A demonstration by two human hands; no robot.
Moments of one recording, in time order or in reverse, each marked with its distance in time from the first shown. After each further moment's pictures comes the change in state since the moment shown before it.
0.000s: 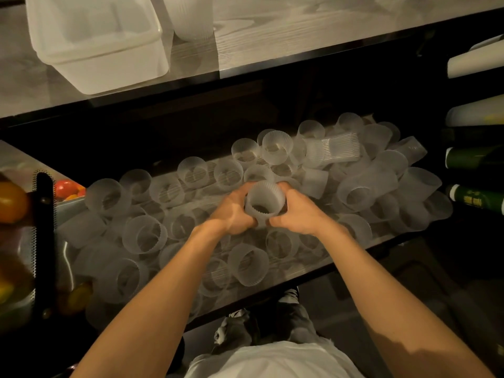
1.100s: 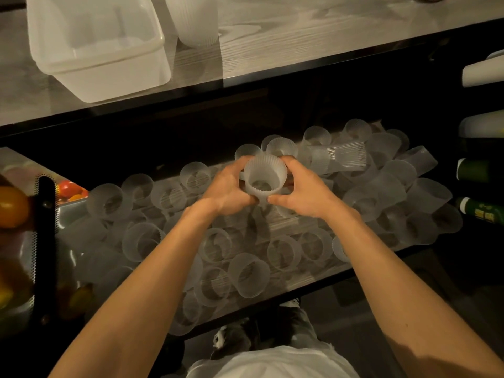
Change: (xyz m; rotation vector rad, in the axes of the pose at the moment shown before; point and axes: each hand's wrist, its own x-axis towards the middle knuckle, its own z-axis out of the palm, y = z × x) left_hand 0.028 0.028 -0.044 0.057 0.129 0.167; right_hand 0.029 -0.026 -0.041 0.004 0.121 -0.175
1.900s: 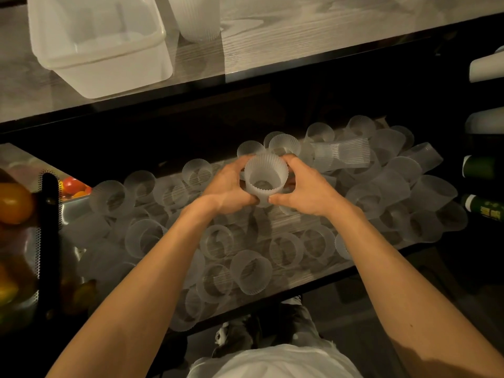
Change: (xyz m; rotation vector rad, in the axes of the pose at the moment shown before) left_hand -0.009 0.009 -0.005 -0.027 -0.034 -0.026; right_hand -0.003 -0.005 0.000 -0.008 -0.024 0.014
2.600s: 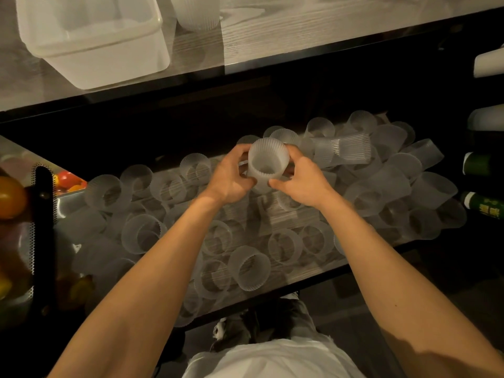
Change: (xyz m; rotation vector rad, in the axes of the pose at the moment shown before) left_hand 0.023 -0.019 0.014 -0.200 0.116 -0.014; right_hand 0.025 0.024 0.015 0.095 0.106 0.050
